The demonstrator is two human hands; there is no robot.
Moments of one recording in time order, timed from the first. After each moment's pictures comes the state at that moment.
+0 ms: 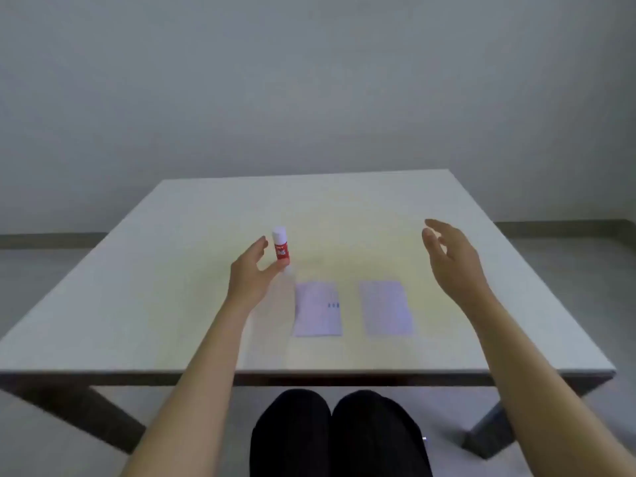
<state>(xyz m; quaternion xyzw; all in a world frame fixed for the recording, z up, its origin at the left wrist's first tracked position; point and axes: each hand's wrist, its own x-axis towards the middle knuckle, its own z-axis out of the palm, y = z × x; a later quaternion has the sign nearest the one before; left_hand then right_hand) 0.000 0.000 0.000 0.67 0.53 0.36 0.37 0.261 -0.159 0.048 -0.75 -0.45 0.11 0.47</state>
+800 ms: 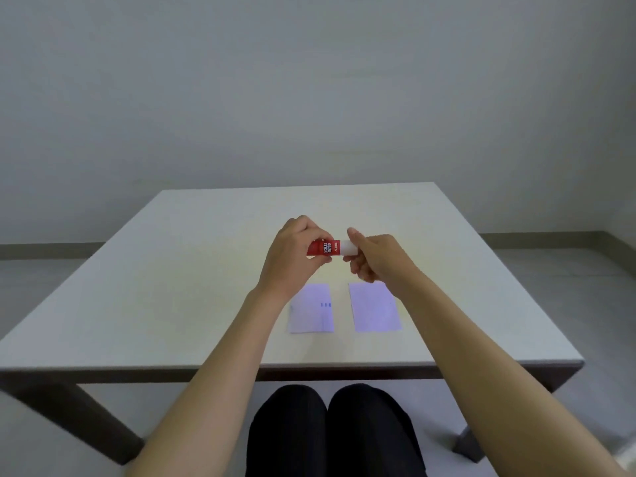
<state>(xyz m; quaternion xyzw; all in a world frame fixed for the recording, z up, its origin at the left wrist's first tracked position) 0.048 -0.061 0.067 0.87 0.31 0.37 0.10 0.201 -0.133 0.075 -0.66 -0.42 0.38 0.49</state>
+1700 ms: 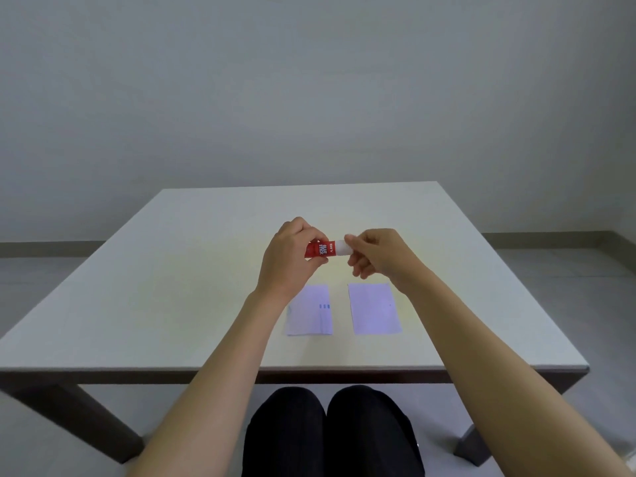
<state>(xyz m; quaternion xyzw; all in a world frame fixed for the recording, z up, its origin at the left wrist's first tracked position) 0.052 -0.061 0.062 0.85 0.36 0.37 0.09 0.215 -0.127 0.074 -0.64 -0.47 0.37 0.48</state>
